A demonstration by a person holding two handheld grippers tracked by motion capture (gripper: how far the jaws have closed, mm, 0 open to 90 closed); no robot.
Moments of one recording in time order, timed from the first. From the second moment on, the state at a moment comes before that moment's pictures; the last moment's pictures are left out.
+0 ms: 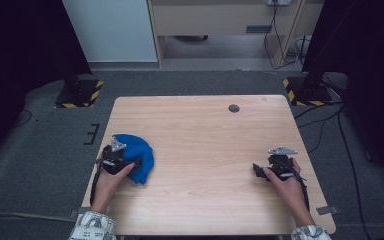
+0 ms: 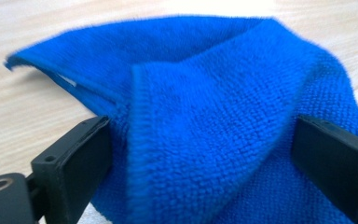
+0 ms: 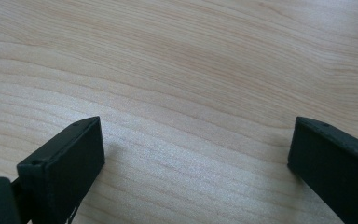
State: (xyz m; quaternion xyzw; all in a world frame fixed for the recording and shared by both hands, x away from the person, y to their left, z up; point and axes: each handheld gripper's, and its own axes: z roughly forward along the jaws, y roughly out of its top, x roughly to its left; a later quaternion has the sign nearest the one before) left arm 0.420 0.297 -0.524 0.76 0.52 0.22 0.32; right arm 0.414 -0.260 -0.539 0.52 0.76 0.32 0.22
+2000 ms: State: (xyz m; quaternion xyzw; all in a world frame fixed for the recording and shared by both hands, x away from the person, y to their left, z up) left arm 0.413 0.135 -0.471 0.80 0.37 0.16 0.44; right arm 0.415 -0.258 -0.539 0.52 0.76 0.32 0.22
